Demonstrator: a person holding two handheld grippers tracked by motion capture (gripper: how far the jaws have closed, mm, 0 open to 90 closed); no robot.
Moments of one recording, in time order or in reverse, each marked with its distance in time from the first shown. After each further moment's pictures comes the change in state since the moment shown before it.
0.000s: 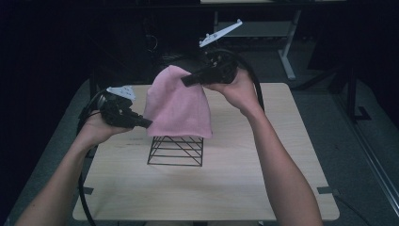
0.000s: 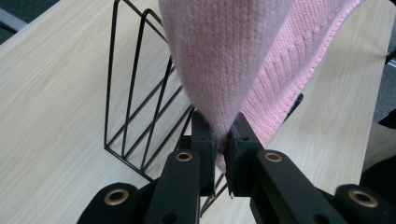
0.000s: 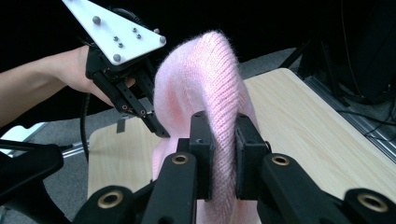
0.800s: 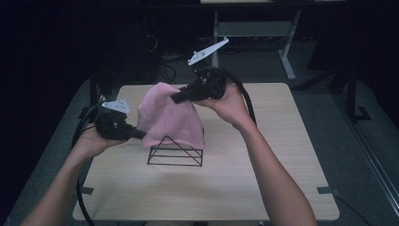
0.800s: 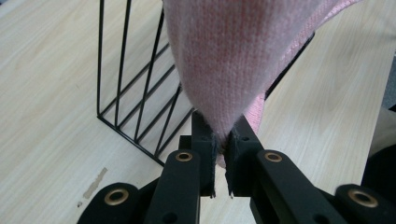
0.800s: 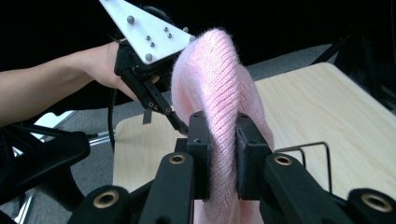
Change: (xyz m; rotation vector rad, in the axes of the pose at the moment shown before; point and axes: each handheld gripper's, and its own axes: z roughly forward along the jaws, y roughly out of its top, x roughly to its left) left arm -0.009 -0.040 0.003 0.024 0.022 -0.024; right arm 0.024 -0.017 0.029 0.022 0.109 -0.016
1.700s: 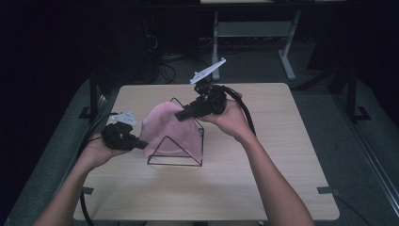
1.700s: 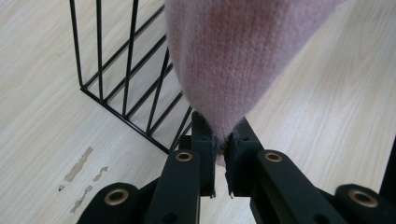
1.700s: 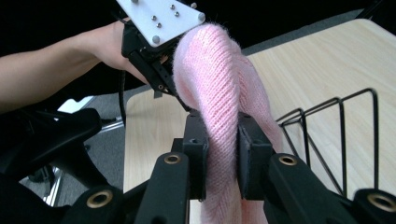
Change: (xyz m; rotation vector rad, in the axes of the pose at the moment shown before) left arm -0.003 -0.022 0.029 0.069 0.011 0.008; right arm -0.010 -0.041 0.024 0.068 0.071 0.053
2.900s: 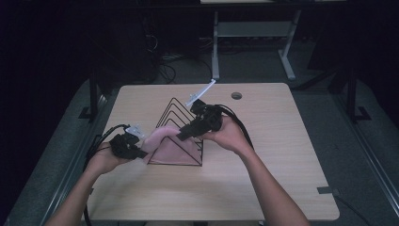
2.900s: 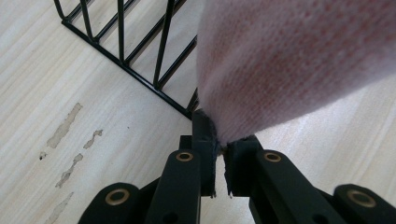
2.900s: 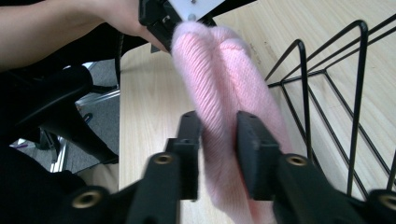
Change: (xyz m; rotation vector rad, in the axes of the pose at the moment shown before) left arm 0.011 -0.029 0.046 0.165 0.054 -0.002; right arm -0.001 -0.037 0.037 0.145 0.013 0.005
